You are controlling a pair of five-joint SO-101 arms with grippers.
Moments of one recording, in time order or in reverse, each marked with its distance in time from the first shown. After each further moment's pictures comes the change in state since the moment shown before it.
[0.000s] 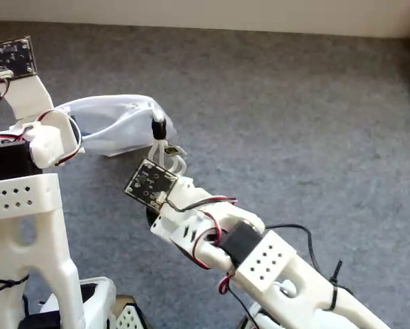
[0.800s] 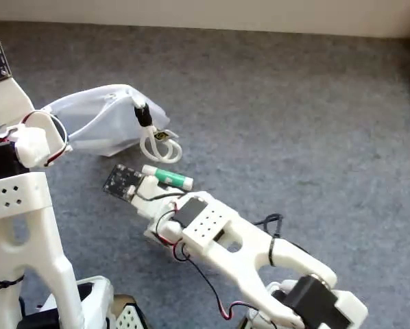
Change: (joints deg) left arm -6.7 0.0 0.1 0.3 4.5; right arm -0.6 32.8 -8.9 -0.1 1.8
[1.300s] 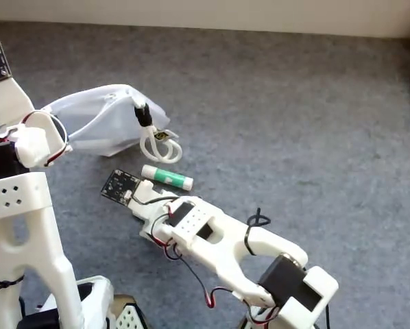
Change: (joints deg) left arm 0.0 0.0 0.0 0.0 0.0; right arm -1.3 15.3 0.8 -16.4 0.2
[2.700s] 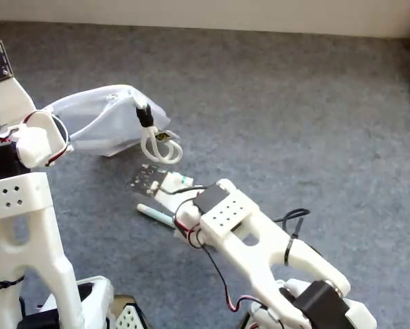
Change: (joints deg) left arm 0.4 0.0 0.0 0.0 0.0; right arm 7.9 -18.4 -1.0 32.4 7.5
